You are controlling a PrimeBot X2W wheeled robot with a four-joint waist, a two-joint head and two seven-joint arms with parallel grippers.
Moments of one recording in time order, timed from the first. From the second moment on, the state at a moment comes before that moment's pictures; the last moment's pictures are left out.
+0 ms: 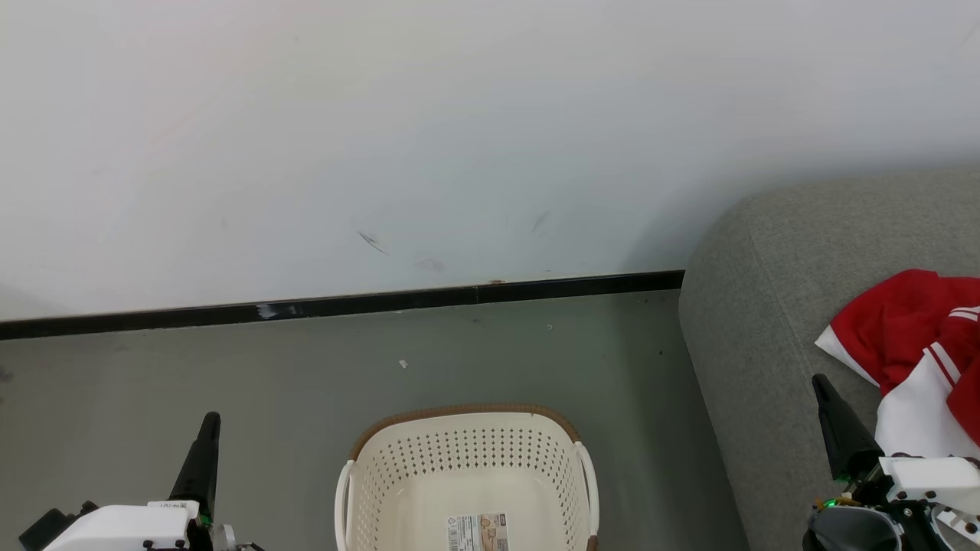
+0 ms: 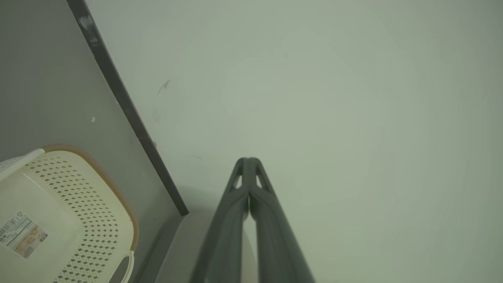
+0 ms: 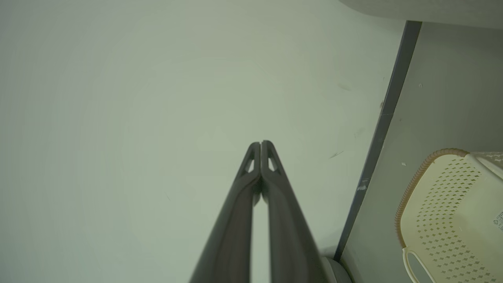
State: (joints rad) left arm -0.05 0.04 0.07 0.22 -1.60 -0.08 0.10; right arm -0.07 -0.14 0.02 0.26 1.73 0.13 -0.01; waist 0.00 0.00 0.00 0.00
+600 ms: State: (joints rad) left arm -0.05 0.04 0.07 0.22 -1.60 -0.08 0.10; right arm -0.07 -0.14 0.02 0.26 1.73 0.13 -0.01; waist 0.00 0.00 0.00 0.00
